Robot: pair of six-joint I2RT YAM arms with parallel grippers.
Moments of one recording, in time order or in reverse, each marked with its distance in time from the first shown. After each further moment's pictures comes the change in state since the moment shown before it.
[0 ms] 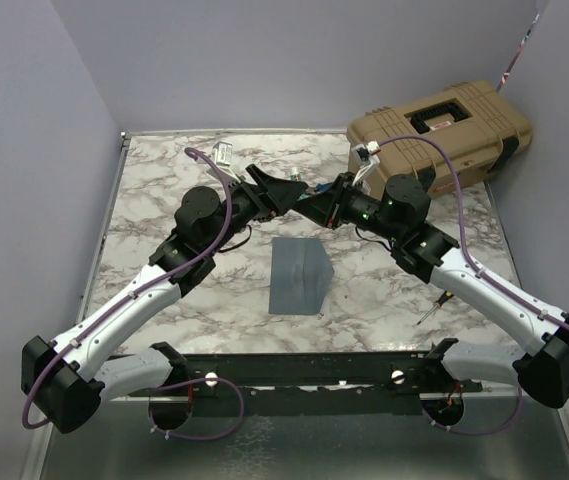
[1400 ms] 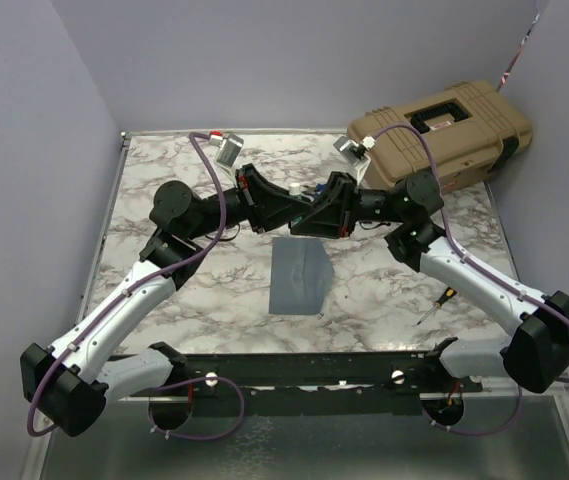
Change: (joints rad) left arm 0.096 0.001 0.053 0.214 0.618 0.082; right arm -0.073 0.095 -0.025 0.542 -0.694 0.263
